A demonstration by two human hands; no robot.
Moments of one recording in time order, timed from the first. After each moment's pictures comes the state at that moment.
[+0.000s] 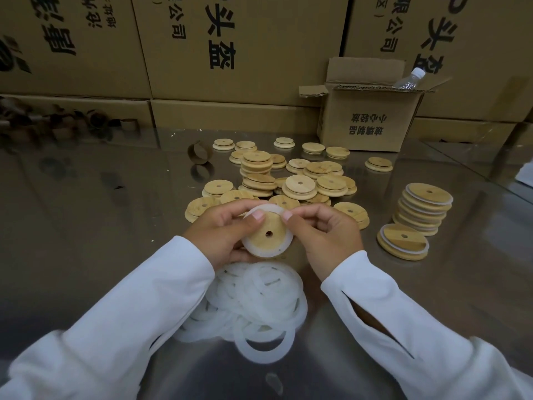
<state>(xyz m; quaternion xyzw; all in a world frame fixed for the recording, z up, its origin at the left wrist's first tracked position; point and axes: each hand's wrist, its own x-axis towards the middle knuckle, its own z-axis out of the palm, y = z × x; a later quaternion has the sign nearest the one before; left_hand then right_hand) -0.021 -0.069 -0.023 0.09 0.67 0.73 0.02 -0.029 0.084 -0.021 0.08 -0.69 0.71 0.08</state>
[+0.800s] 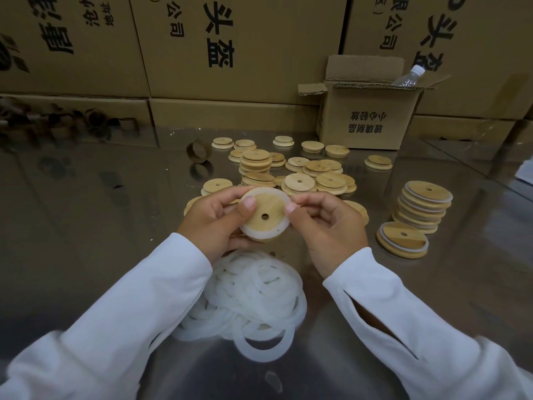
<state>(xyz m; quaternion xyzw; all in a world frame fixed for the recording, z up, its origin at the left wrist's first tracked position) -0.020 -0.067 -0.020 0.10 0.64 0.76 -0.06 -0.029 0.087 -0.018 0.12 -0.69 0.71 0.12</state>
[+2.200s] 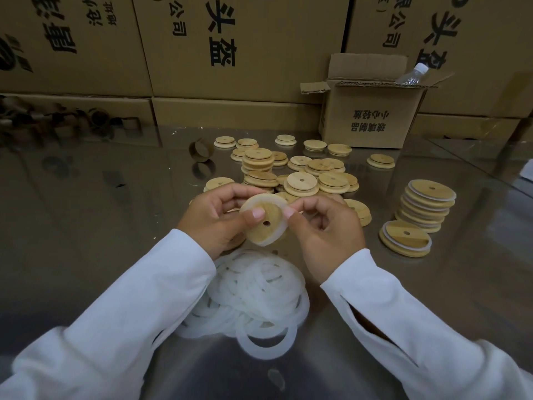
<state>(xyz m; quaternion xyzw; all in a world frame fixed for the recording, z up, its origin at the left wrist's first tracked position) -0.020 -0.071 -0.019 0.11 0.69 0.71 -0.10 -0.025 0.084 -0.018 0.13 -0.77 0.60 0.16</state>
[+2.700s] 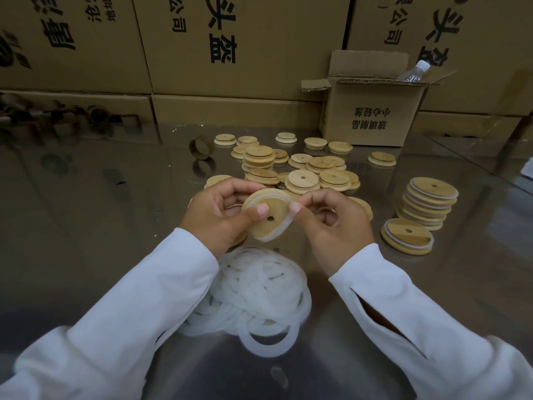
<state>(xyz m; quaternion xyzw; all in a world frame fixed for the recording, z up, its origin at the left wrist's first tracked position) -0.018 -0.068 -0.017 0.11 0.70 0.69 -0.14 -0.028 0.089 -0.017 0.13 -0.77 0.61 0.15</state>
